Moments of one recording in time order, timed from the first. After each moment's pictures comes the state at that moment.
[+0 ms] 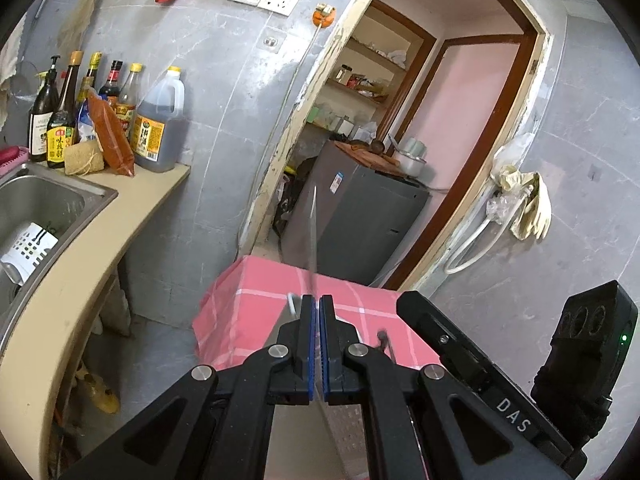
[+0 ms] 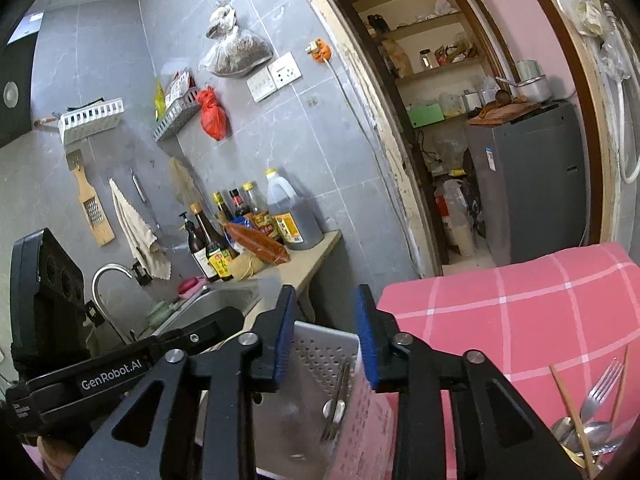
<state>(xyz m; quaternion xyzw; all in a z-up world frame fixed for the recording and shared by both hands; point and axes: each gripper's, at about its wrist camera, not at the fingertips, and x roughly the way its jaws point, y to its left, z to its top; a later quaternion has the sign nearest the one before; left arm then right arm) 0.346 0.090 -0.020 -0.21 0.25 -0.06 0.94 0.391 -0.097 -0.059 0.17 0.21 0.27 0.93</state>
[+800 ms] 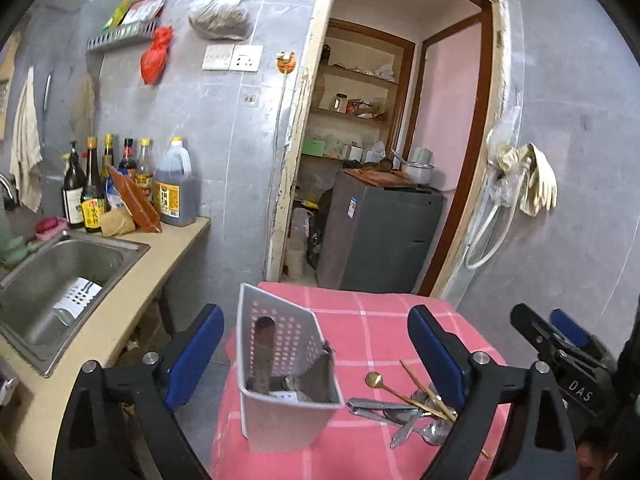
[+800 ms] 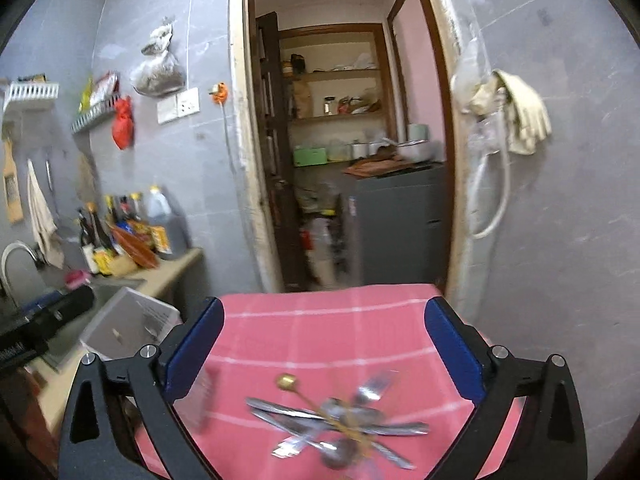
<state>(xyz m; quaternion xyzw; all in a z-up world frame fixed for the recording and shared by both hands) 0.271 -0.004 0.010 -0.09 0.20 0.02 0.98 0.295 -0.240 -0.016 0.05 0.17 0.03 0.98</state>
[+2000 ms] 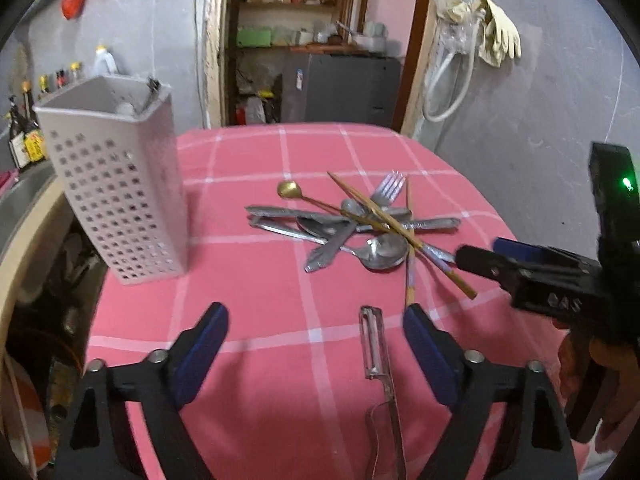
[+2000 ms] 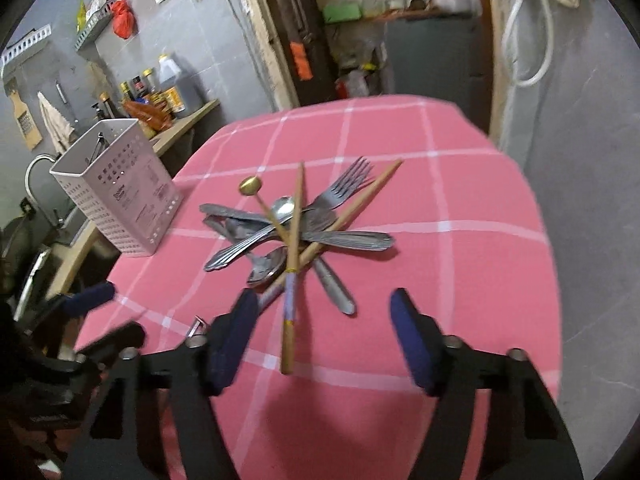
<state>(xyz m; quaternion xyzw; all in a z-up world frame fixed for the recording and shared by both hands) 0.248 -0.118 -0.126 -0.03 0.39 -0.06 0.92 0.326 -0.321 -0.152 0.07 0.43 0.17 0.89</state>
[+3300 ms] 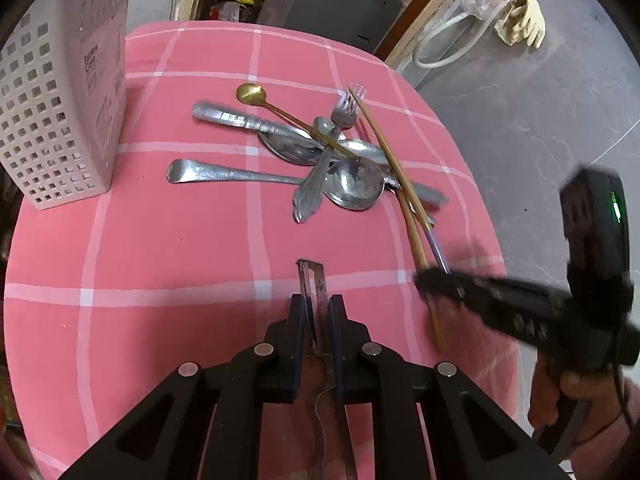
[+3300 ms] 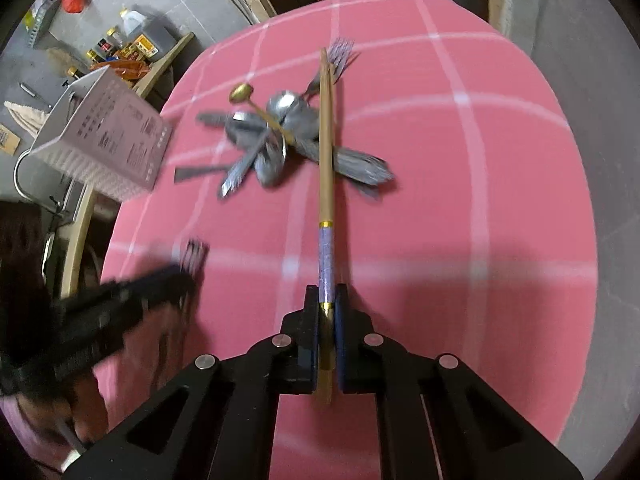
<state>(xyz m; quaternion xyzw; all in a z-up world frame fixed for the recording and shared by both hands) 0.283 -0.115 -0.157 -0.14 0.53 -0.14 0.82 0.304 -0.289 -0.188 0.10 0.58 0.15 0.79</state>
